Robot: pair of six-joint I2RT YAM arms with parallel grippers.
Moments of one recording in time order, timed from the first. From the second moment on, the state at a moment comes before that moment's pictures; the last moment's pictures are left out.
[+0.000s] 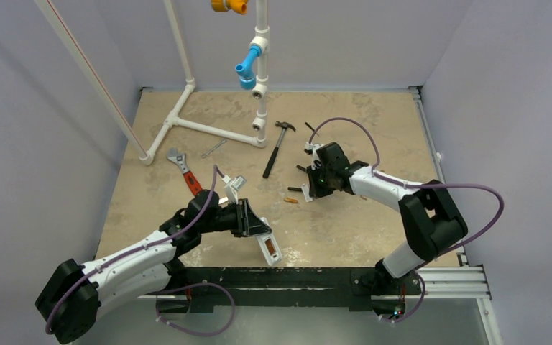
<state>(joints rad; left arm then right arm) -0.74 0.87 0.30 0.16 0.48 -0.93 0.53 1.58 0.88 -0.31 -0.13 0.21</state>
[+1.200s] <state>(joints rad) -0.74 0.77 0.35 -0.07 0.36 -0.88 0.97 1.60 0.99 -0.91 0.60 0.53</state>
